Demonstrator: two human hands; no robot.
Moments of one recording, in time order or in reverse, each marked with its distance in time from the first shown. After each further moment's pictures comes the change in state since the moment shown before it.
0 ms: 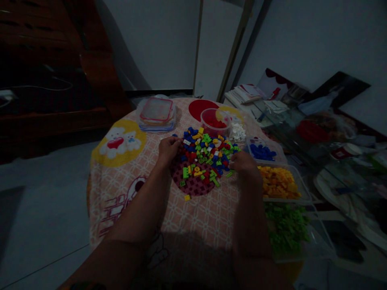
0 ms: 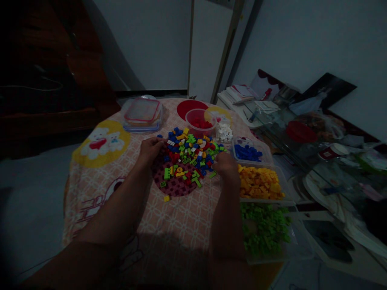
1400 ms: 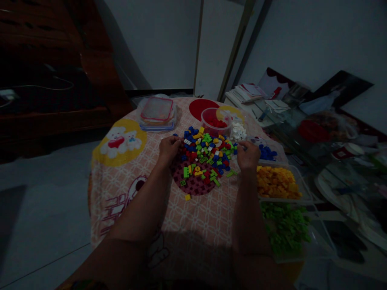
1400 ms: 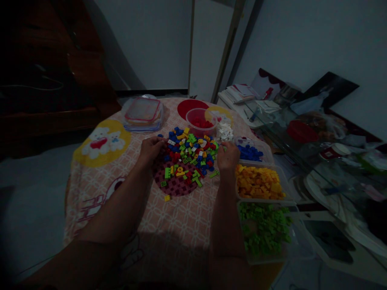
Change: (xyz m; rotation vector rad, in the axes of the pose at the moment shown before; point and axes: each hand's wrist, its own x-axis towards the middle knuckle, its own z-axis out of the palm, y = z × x) left_hand 0.001 -0.001 0.000 0.010 -0.004 -0.006; right_hand 0.014 -0.003 0.007 0.465 0.656 -0.019
